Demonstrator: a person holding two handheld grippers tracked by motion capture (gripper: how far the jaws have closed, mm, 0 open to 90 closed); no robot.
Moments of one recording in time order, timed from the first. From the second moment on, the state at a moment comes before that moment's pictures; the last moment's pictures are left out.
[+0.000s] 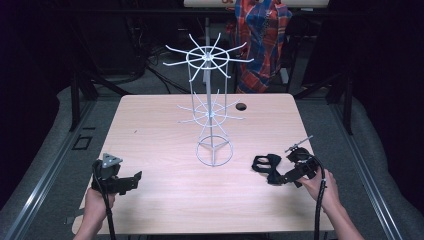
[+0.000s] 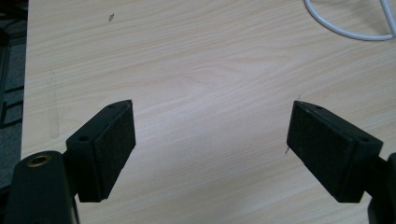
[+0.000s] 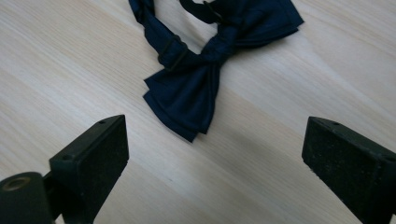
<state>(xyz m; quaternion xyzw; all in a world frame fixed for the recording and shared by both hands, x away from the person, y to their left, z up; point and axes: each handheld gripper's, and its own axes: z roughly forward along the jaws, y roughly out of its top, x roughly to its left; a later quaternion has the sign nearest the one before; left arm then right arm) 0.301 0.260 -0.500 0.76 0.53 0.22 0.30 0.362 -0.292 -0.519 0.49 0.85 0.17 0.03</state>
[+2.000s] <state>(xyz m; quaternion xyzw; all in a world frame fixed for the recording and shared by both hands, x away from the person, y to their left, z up) 0.301 0.259 -0.501 0.77 0.53 0.22 0.30 0.383 -0.254 -0.538 0.48 0.86 0.15 0.08</state>
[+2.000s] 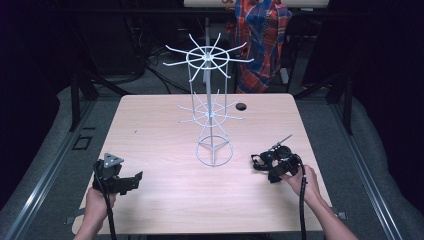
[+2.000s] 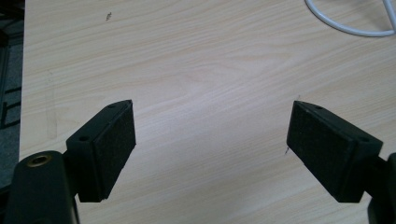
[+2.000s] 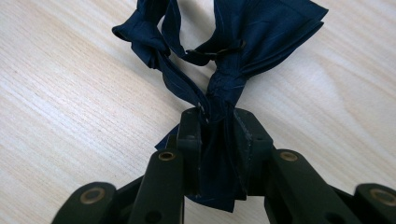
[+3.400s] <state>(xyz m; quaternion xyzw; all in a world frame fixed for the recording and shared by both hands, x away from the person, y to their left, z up) 0.300 0.259 -0.500 0.77 0.52 0.22 0.30 0.369 -0.249 -0.497 0.44 0.86 0.25 0.10</state>
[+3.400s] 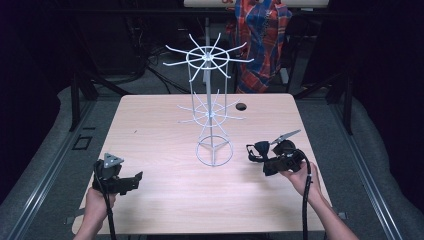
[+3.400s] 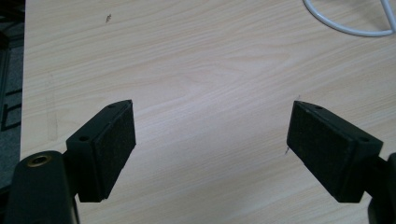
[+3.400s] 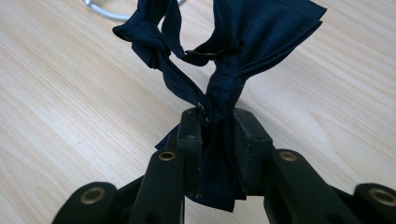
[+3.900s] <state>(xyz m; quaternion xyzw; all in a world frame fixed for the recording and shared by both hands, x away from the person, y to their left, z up) 0.300 0.258 -0.500 0.77 0.52 0.22 0.30 0.368 -0.246 -0.491 0.44 0.85 0.26 0.09</state>
